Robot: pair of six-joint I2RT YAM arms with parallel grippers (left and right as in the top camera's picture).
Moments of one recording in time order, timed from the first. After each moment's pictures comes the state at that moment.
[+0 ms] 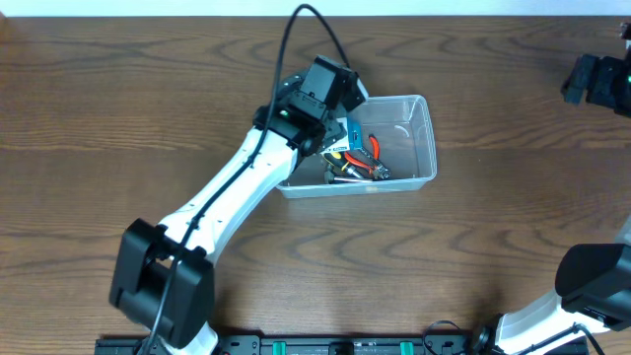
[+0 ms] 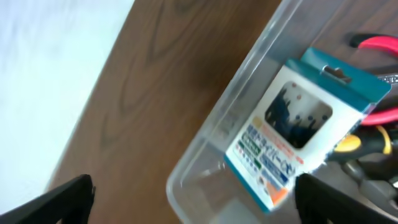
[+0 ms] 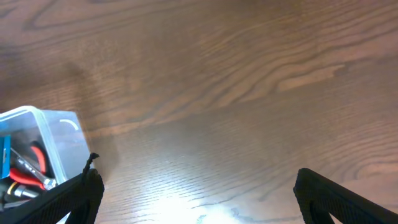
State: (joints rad) left arm -0.55 1.78 1.46 -0.60 -0.29 0.53; right arm -0.39 1.83 2.06 -1.36 -0.12 -0.07
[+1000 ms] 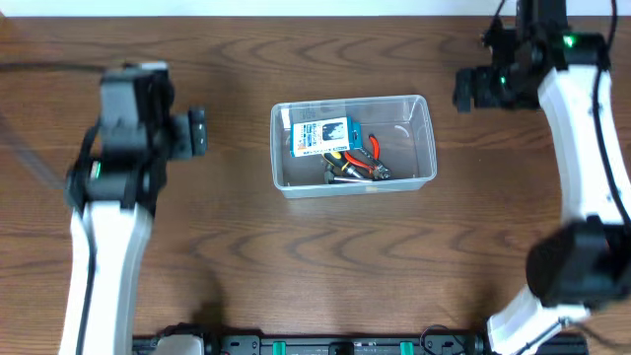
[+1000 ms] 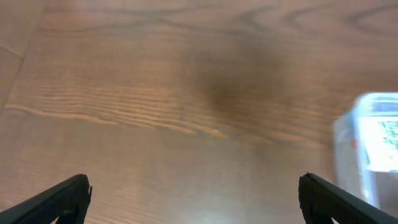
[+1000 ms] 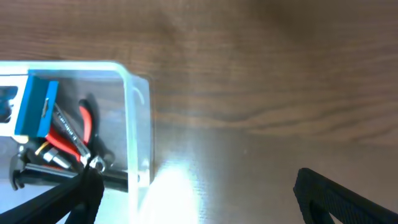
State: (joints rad) left arm -0.01 1.22 1.25 -0.83 -0.17 0.00; right arm -0.02 1.82 1.78 -1.15 -0.09 -0.03
